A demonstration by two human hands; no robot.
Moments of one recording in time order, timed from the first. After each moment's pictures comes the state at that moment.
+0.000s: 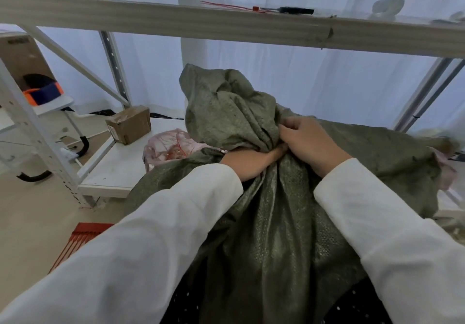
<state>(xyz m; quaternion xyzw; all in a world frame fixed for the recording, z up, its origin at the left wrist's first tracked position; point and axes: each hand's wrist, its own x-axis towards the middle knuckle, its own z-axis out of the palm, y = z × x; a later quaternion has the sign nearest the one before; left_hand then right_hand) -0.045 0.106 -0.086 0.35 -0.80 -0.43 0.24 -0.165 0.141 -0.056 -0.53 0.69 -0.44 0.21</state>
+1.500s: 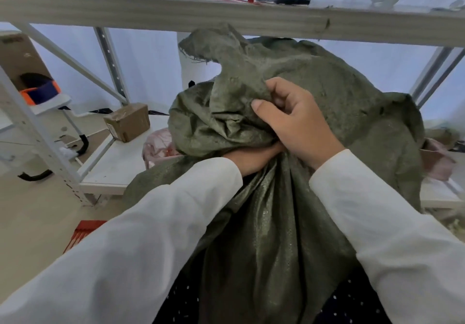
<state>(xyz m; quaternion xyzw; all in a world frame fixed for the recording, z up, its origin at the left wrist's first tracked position) -0.054 0.109 -0.083 0.30 -0.82 -0.42 0.26 -0.133 0.157 -0.037 -0.64 0.46 -0.57 0.23</state>
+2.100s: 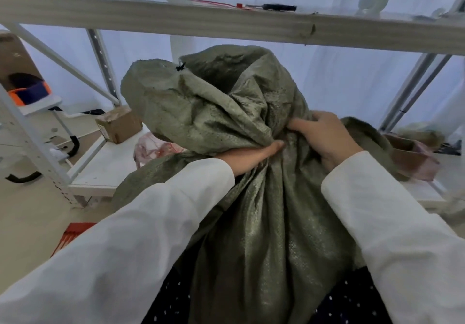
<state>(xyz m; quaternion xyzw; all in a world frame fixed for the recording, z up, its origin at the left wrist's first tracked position) -0.060 0.112 -0.089 0.34 -0.78 -0.48 0.22 -0.191 0.169 -0.047 -0.40 0.67 -0.55 0.30</state>
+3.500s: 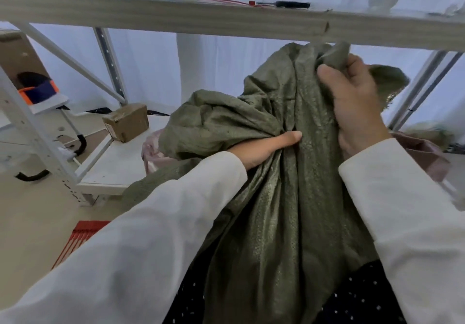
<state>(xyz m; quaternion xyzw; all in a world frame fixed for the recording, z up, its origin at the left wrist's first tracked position) -0.054 0.117 -0.075 0.30 -0.63 -0.66 0.29 -0.183 0.159 -0.023 -0.43 0.50 -0.73 0.20</state>
